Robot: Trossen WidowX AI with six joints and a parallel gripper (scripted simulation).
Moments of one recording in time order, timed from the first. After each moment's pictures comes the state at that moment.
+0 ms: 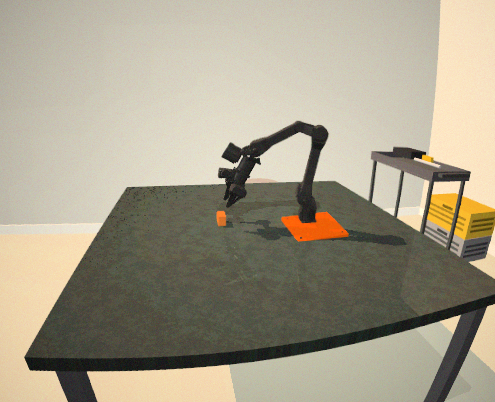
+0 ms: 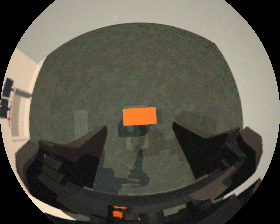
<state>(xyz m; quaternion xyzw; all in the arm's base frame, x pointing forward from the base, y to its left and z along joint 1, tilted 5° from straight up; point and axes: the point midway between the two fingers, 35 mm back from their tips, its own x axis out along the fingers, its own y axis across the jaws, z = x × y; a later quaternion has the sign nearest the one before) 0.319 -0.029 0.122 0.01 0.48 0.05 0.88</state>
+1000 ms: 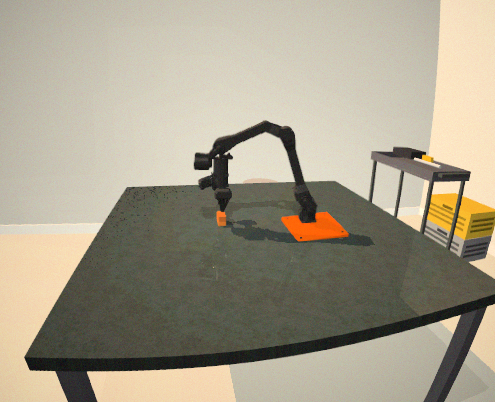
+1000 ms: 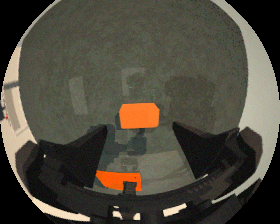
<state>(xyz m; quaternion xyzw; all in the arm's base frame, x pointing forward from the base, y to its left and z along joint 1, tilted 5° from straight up) 0.354 -0.025 0.111 -0.01 0.67 0.06 0.74</state>
